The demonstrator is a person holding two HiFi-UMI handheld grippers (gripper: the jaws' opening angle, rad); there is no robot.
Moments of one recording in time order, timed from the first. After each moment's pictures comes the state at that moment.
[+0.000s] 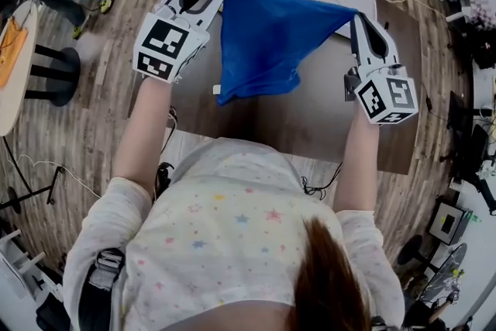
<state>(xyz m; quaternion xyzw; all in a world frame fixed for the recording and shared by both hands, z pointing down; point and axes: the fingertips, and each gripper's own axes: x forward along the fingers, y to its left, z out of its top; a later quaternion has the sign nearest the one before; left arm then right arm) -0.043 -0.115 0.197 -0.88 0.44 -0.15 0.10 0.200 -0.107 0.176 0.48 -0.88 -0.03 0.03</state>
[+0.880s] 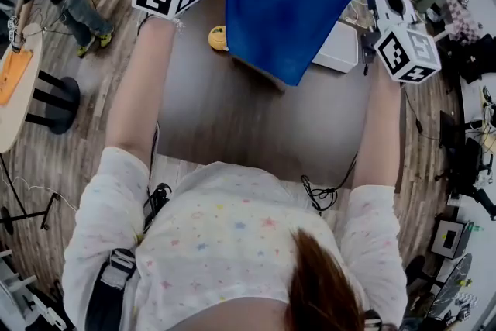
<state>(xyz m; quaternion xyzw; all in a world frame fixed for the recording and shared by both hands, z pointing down) -0.048 -0.203 0.033 -0.87 0.45 -0.08 0.19 0.204 -0.175 0.012 0.48 -0.87 -0.15 -0.02</state>
